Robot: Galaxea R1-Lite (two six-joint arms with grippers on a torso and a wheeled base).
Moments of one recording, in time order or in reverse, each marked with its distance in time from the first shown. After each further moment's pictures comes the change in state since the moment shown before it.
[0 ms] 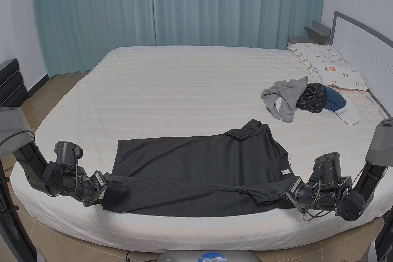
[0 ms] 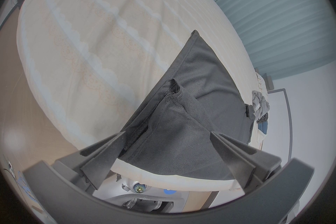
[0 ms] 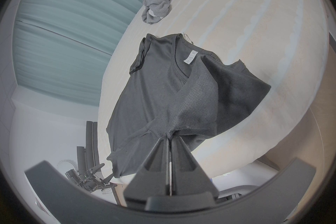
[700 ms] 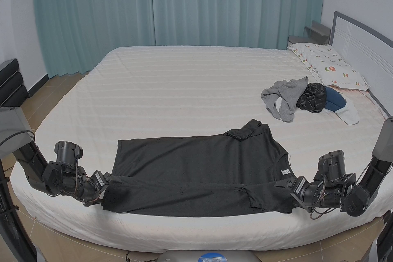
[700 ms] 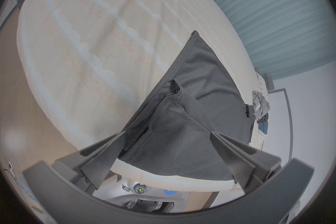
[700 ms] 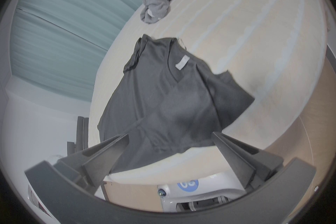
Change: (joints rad) left arm 0.000 0.000 -0.001 0.000 0.003 0.001; right arm -0.048 -0.041 -0.011 0.116 0.001 -0.102
